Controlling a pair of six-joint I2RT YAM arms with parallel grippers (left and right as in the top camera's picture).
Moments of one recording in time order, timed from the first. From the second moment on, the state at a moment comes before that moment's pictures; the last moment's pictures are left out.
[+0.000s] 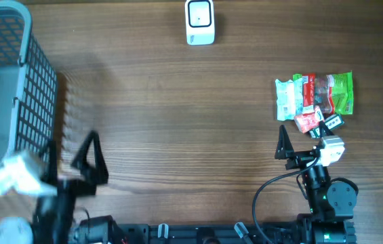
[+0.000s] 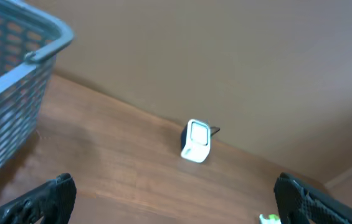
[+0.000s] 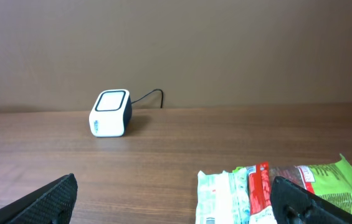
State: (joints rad) left arm 0.14 0.32 0.97 -0.80 0.19 -0.45; right arm -0.02 0.01 0.01 0.01 -0.14 0.09
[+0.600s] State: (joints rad) left arm 0.06 0.01 0.30 0.47 0.12 -0.45; right arm -0.02 0.01 0.01 0.01 -0.14 0.09
